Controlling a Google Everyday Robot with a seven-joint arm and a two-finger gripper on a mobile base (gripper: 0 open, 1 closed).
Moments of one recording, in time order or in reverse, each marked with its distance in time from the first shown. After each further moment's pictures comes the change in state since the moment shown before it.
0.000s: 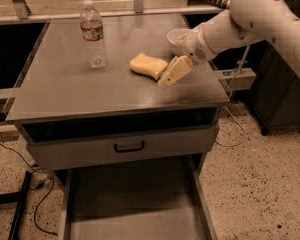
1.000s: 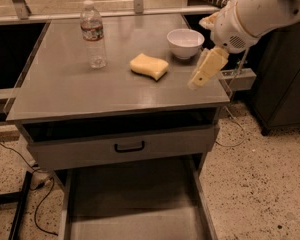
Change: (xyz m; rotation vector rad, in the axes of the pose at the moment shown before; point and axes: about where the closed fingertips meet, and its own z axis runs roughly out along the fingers) arm -0.008 0.040 -0.110 0.113 0.190 -0.179
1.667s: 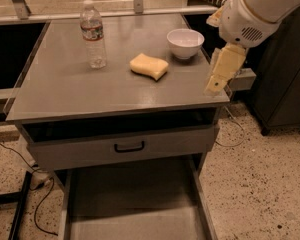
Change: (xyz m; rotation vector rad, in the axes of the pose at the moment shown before) arm -0.001 0.036 -0.050 -0.047 0.202 -0.068
